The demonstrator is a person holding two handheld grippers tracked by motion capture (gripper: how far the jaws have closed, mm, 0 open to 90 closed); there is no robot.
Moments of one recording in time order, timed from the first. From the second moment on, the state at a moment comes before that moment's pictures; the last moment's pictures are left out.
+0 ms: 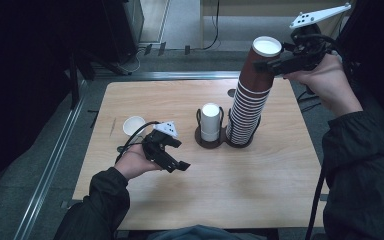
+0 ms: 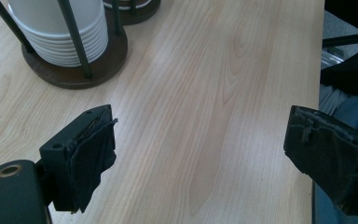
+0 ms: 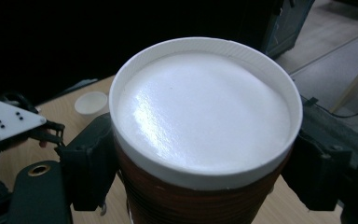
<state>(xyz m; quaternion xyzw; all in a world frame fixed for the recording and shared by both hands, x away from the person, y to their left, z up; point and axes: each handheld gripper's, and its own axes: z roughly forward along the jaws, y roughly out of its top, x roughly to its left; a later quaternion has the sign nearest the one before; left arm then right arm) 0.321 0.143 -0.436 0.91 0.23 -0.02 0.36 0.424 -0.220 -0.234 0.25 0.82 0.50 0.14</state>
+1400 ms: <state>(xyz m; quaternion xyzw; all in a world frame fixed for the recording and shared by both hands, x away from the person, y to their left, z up) 0.325 0.155 -0.430 0.89 0.24 -0.02 0.38 0.332 -0.185 -0.180 0.13 0.83 0.53 0.13</state>
